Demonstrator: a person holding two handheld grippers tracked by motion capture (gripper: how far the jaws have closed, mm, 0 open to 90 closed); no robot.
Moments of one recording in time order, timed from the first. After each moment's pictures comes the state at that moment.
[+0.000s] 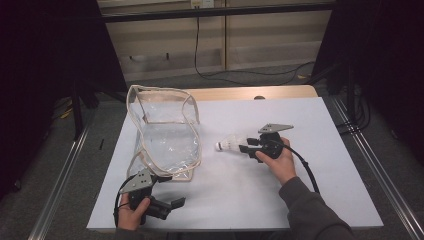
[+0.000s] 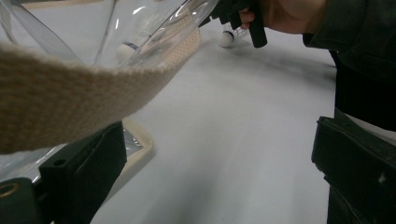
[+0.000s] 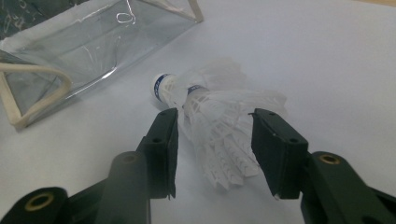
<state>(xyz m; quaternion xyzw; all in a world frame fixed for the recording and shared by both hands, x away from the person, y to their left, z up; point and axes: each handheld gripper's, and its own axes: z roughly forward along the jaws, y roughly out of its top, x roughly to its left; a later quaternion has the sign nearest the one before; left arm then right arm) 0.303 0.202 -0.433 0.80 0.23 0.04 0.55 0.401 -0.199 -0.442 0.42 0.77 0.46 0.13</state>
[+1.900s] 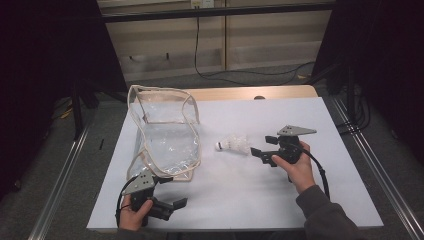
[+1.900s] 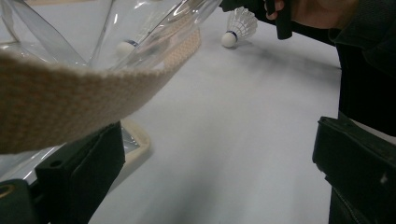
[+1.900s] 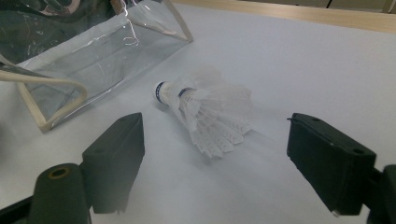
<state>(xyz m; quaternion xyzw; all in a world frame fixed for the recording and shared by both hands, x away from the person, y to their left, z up) 0.300 0.198 -0.436 0.79 0.25 0.05 0.55 0.373 -0.234 -0.424 0.43 0.74 0.49 0.14</state>
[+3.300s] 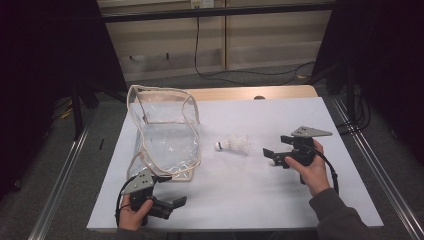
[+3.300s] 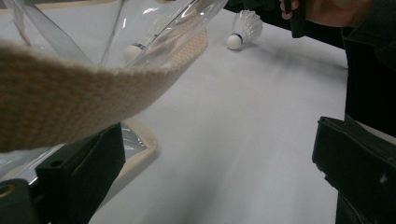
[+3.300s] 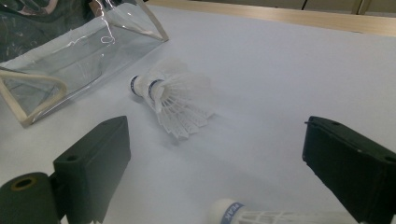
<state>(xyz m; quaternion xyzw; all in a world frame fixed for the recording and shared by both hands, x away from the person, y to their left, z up) 0.300 0.199 -0.435 0.79 0.25 0.05 0.55 0.361 -0.266 -0.422 0.45 0.73 0.49 0.17</state>
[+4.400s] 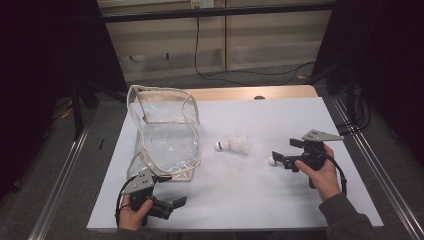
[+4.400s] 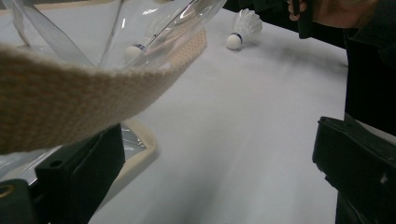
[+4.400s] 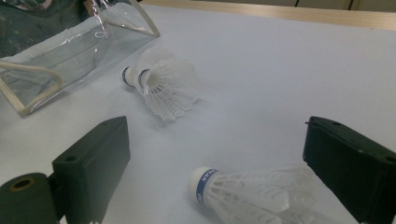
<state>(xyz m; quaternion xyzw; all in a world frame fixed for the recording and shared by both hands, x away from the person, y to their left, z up) 0.300 0.198 -0.434 0.79 0.25 0.05 0.55 0.347 -0.289 -0.425 0.46 0.72 0.49 0.17</state>
